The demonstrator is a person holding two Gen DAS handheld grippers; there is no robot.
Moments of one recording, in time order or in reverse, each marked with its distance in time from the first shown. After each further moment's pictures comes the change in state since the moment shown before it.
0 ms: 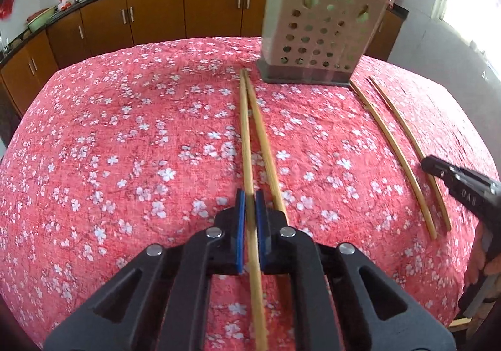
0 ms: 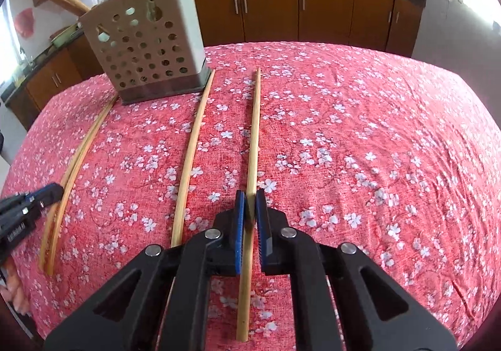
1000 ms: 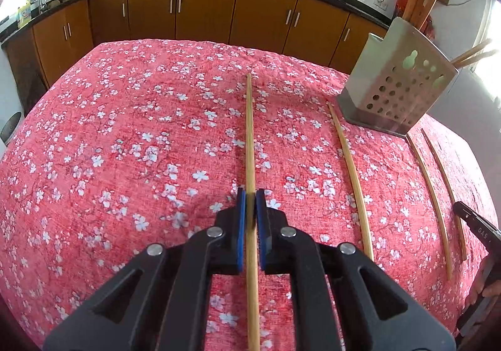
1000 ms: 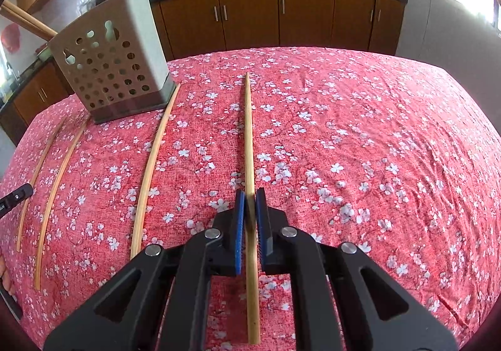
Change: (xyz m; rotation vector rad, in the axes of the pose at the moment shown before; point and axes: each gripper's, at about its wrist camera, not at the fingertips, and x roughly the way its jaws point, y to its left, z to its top) left arm -0.003 0.075 0.008 -0.199 -0.062 0.049; right arm 0.006 -0.035 0.009 0.070 -0.028 -0.046
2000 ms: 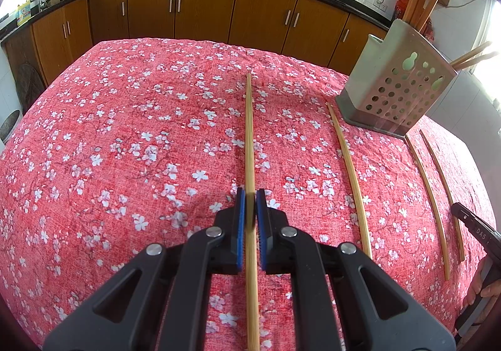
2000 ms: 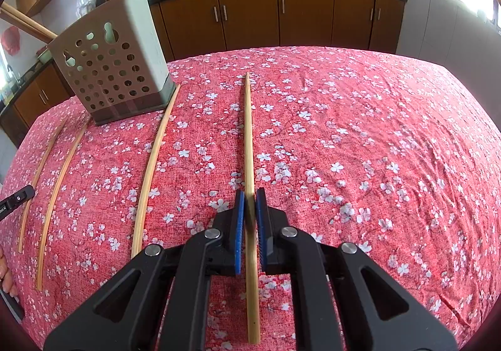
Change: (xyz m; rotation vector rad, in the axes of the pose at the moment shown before) left arm -0.001 0.001 0.001 -0.009 0.001 -0.006; right arm 0.000 -0.001 0.000 0.007 0.000 0.002
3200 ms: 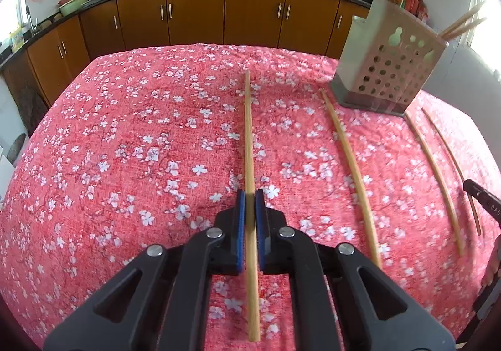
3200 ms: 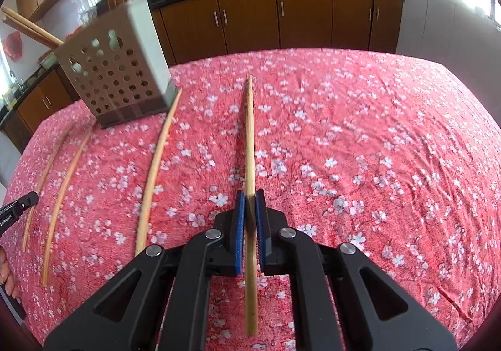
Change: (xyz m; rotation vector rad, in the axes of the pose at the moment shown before) left arm -0.009 -0.016 -0.004 0.095 0.008 0.041; right arm -0.018 0.000 -0.003 0.018 -0.039 0.023
